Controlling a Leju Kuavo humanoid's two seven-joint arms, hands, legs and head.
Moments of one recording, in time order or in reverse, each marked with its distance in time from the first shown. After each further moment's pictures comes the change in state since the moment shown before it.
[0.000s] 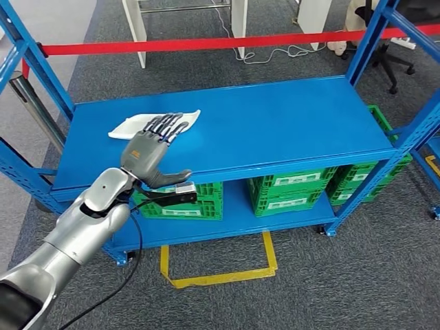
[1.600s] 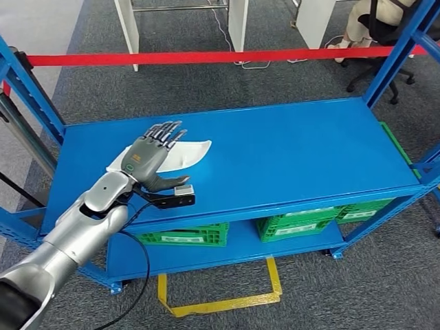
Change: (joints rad) left arm 0.000 0.014 -0.031 0.041 0.032 -0.044 -0.012; right arm -0.002 0.007 -0.023 0.003 0.000 0.001 -0.044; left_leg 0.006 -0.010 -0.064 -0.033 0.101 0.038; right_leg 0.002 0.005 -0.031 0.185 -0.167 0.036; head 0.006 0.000
